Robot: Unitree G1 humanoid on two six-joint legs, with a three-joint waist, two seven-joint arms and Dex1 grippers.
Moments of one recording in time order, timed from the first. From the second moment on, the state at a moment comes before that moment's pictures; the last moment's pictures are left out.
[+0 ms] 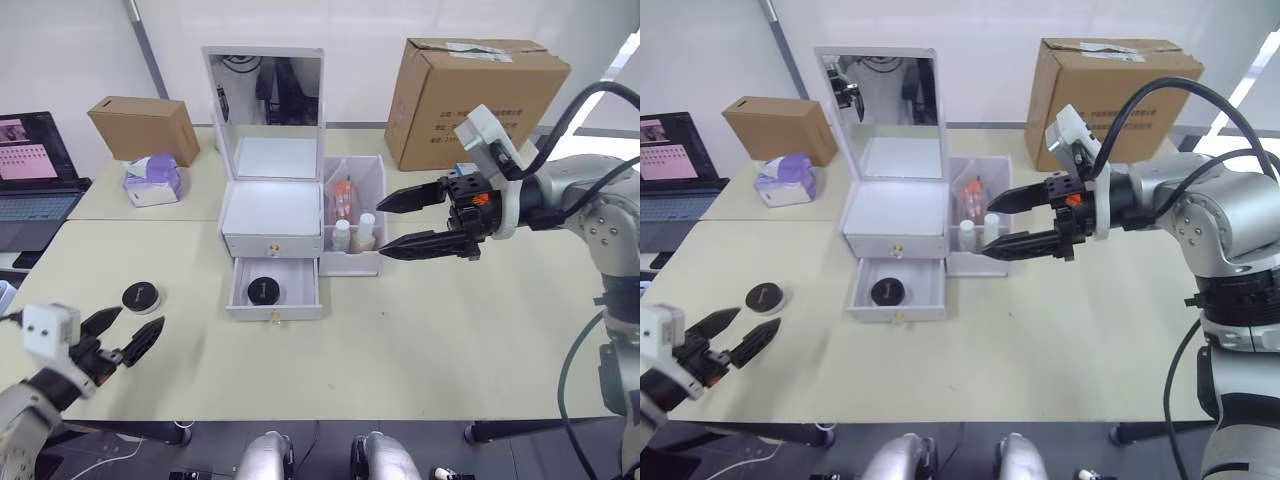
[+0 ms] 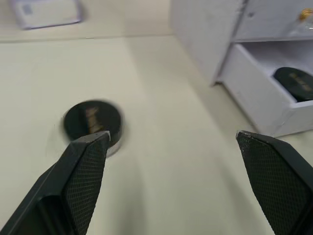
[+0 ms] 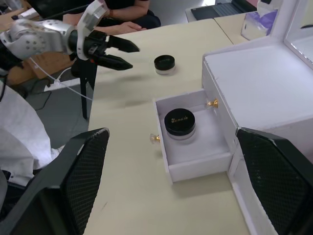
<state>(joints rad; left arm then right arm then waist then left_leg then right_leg) 0.41 0.46 0.76 -0.42 -0.59 0.48 -0.66 -1.01 -0.84 0.16 -0.04 0.70 0.91 1.29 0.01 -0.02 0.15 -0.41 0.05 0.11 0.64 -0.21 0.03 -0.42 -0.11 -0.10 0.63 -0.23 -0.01</state>
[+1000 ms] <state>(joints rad) 0.07 0.69 0.56 -0.05 -0.52 0.50 -0.58 -1.01 -0.84 0.12 0.00 0.59 0.92 1.30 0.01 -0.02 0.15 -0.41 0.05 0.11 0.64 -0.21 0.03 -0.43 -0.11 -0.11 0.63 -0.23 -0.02</state>
